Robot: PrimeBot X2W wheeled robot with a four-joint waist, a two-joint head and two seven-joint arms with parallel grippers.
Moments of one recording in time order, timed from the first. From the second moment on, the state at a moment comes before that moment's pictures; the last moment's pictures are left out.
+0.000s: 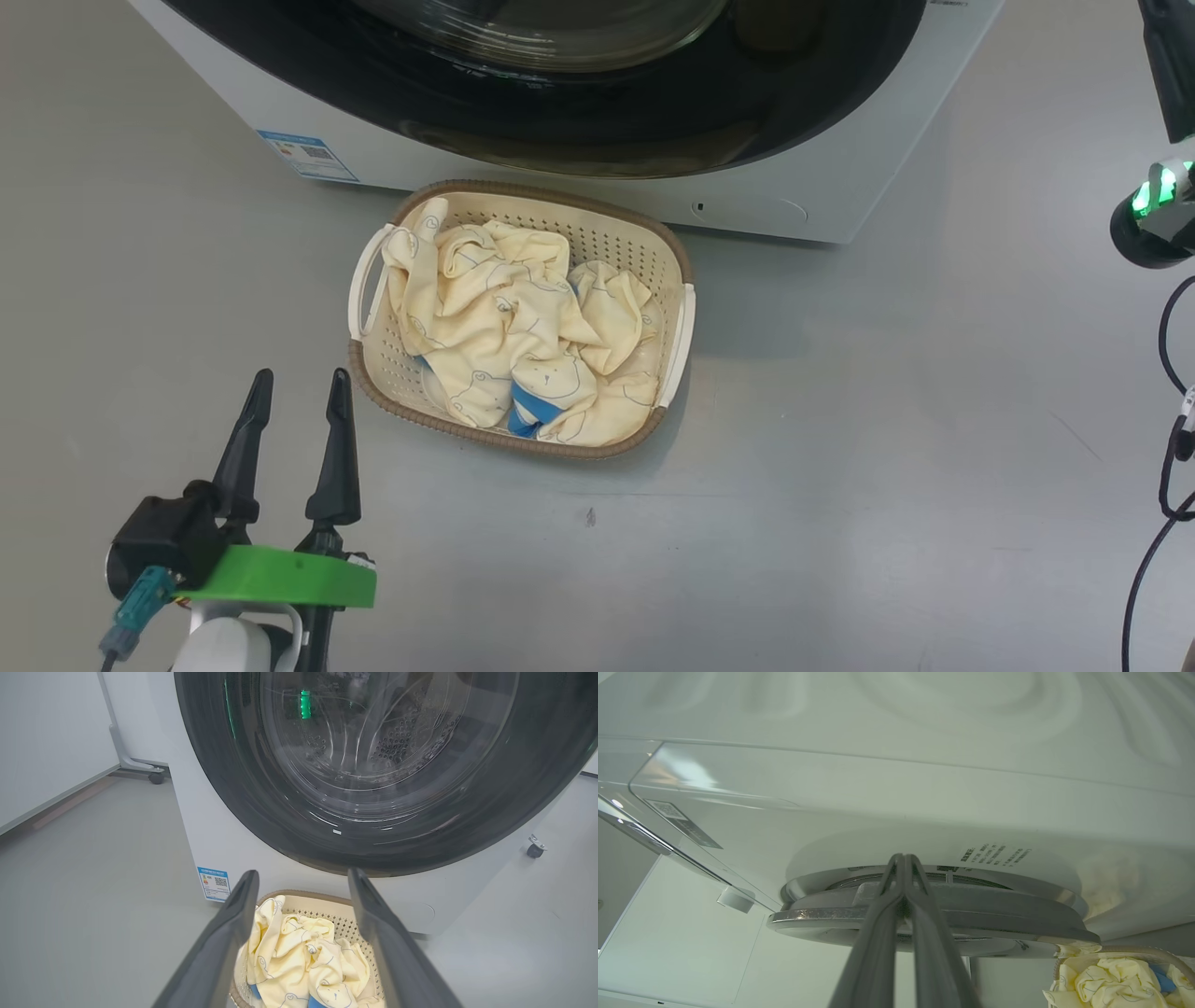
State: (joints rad) left arm -0.16 0.03 -0.16 0.08 -0.25 -0.12 -0.25; right arm -0.66 -0.26 -0.10 0.26 1.67 0.12 0.42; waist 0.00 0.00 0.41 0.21
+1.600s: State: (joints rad) left arm -0.19 0.03 -0.16 0.04 -0.31 -0.12 -0.26; right arm -0.86 -0.23 -0.03 0.31 1.62 0.12 0.51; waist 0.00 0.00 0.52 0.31
